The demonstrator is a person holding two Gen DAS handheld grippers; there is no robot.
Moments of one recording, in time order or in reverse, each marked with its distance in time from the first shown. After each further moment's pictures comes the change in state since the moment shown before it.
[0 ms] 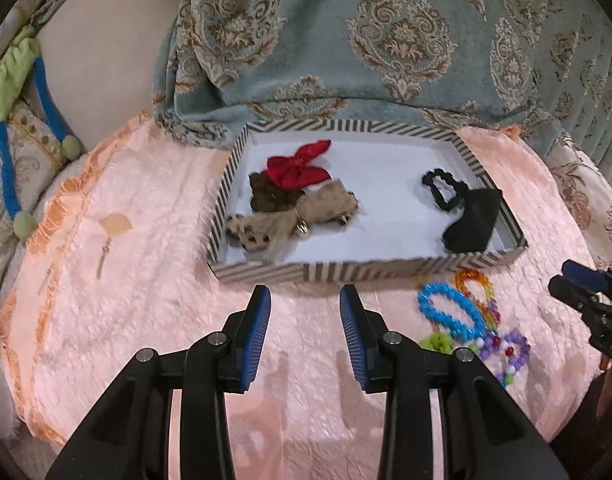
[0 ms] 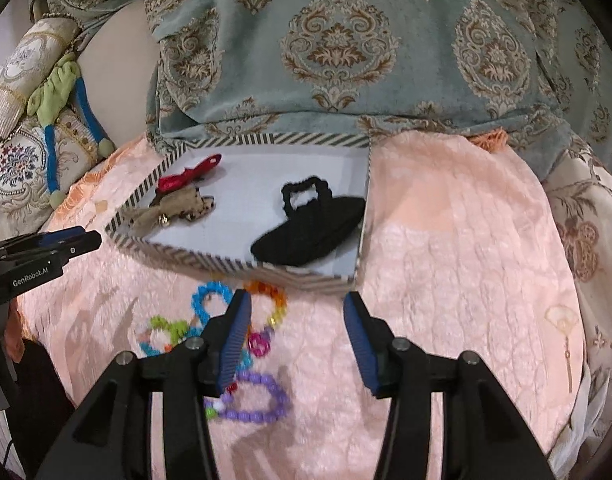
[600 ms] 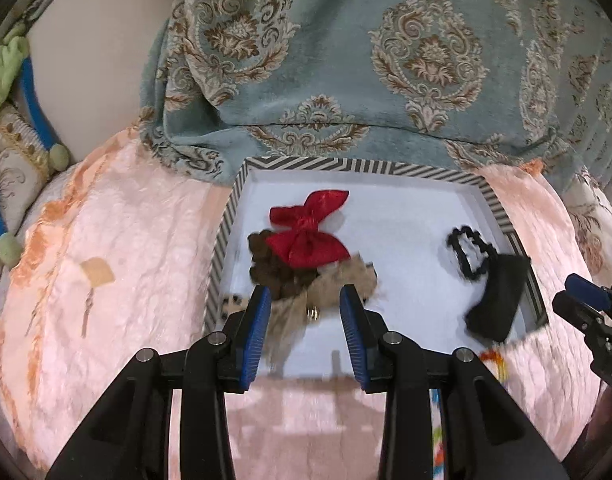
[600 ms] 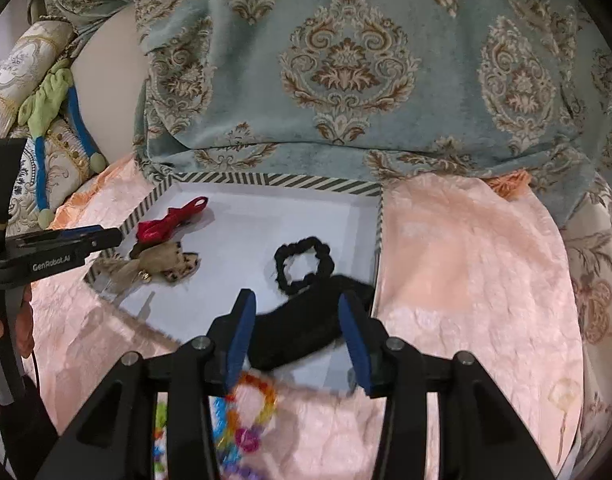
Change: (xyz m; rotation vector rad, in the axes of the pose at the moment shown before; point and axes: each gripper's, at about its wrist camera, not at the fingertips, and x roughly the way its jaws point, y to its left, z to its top) left arm 0.037 0.014 0.065 -0.030 -0.015 0.004; right arm 0.035 0.001 0.068 -0.016 -0.046 0.005
